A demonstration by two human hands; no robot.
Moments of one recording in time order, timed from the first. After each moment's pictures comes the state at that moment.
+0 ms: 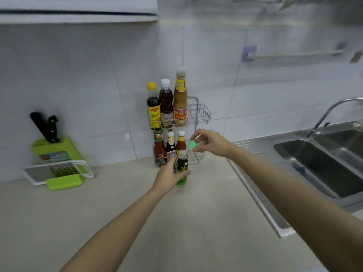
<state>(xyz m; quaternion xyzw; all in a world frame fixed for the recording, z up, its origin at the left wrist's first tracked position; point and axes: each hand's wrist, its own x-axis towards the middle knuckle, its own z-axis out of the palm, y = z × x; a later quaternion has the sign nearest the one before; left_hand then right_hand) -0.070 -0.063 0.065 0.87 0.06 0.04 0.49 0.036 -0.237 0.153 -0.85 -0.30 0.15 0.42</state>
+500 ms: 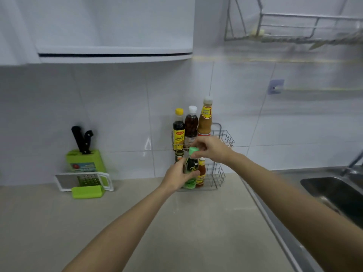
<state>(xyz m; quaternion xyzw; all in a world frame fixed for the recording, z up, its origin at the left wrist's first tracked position) -0.044 -0.021 0.128 0.87 0.05 0.10 0.48 0.055 -0.156 0.209 -0.86 -0.44 0.01 0.26</state>
